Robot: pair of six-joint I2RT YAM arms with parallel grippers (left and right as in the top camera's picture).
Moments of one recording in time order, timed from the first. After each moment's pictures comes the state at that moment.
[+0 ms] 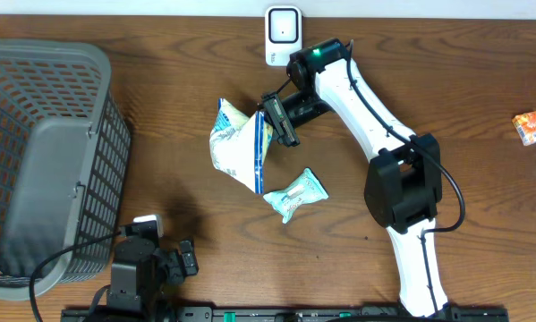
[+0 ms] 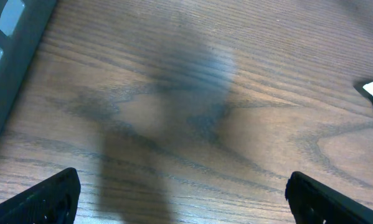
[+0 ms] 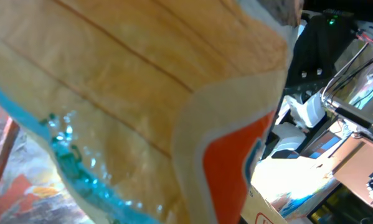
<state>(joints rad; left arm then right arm) -0.16 0.20 0.35 -1.02 -0.03 -0.33 0.46 2.34 2.13 -1.70 -1.47 0.66</state>
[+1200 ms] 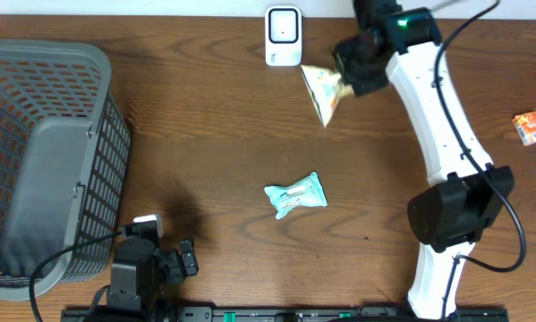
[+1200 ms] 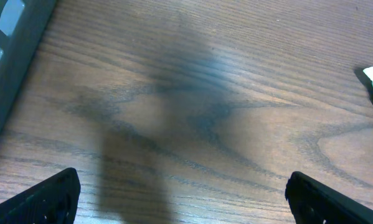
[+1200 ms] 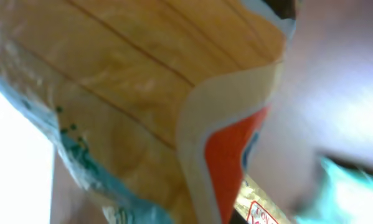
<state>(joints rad) -0.16 0.20 0.35 -1.02 -0.03 -0.33 0.29 2.10 2.17 -1.20 -0.02 1.43</state>
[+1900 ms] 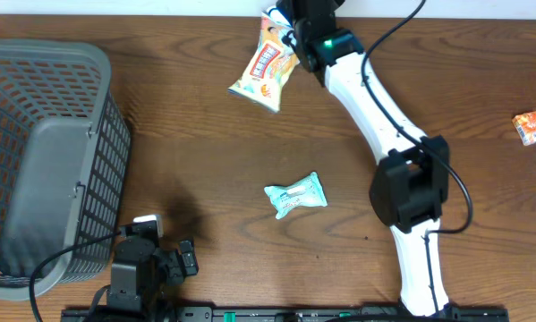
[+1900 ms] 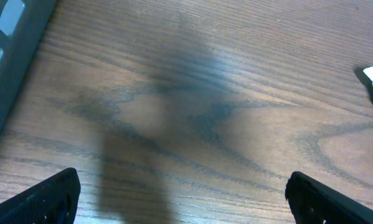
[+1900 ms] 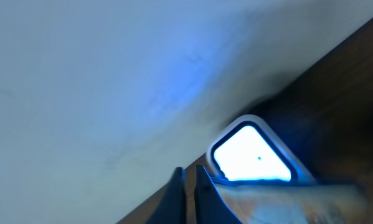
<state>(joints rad) -0.16 0.20 0.35 -1.02 -0.03 -0.33 0.43 2.33 2.17 -0.29 0.31 1.04</state>
